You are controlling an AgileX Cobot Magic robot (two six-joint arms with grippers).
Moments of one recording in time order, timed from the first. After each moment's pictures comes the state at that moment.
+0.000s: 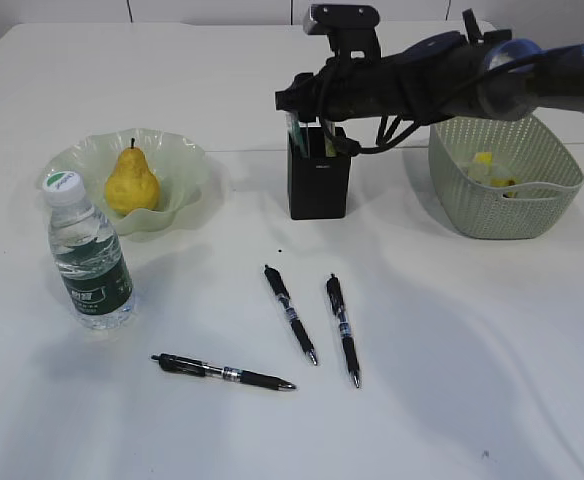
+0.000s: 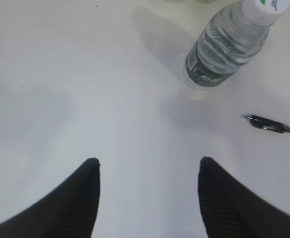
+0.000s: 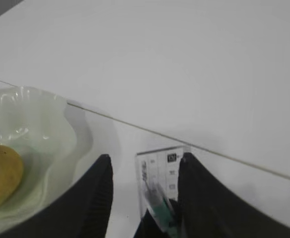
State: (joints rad) left arm -0.11 0.98 -0.84 0.00 0.93 -0.22; right arm 0.29 2.33 -1.89 1.22 0.25 -1.17
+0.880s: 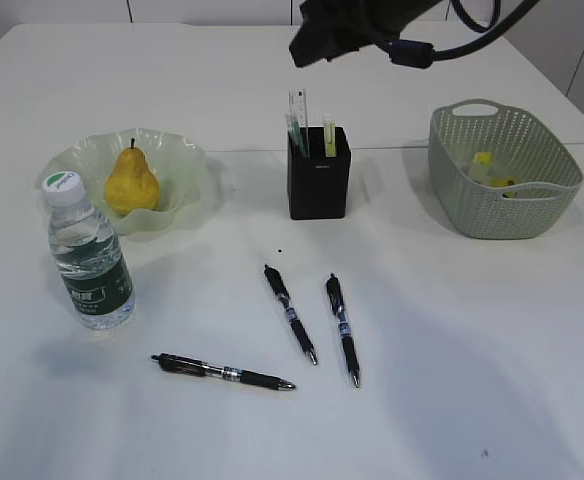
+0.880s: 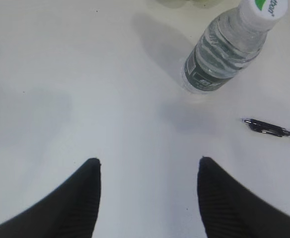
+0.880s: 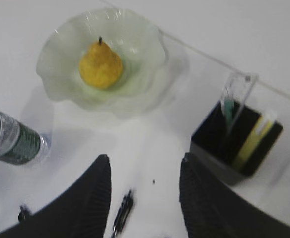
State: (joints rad) left arm -0.11 0.98 -0.84 0.00 0.91 -0.22; right arm 0.29 1.96 -1.89 0.49 0.90 -0.53
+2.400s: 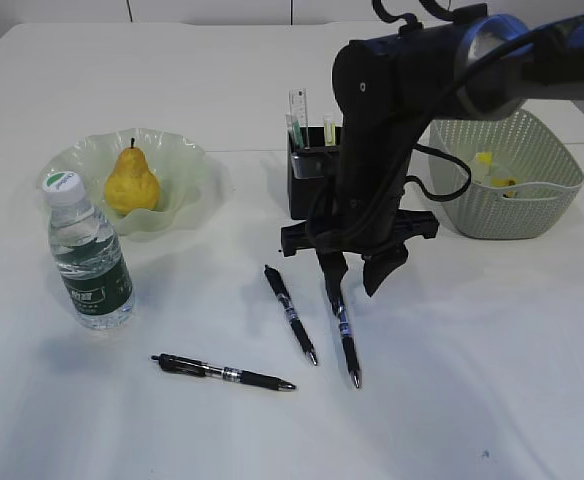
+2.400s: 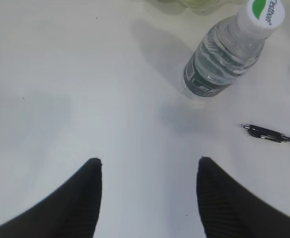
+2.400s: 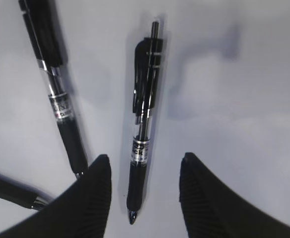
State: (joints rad) left arm -0.11 0.98 -0.84 0.00 0.90 -0.22; right arm 0.48 2.15 -1.68 0.04 1.16 0.31
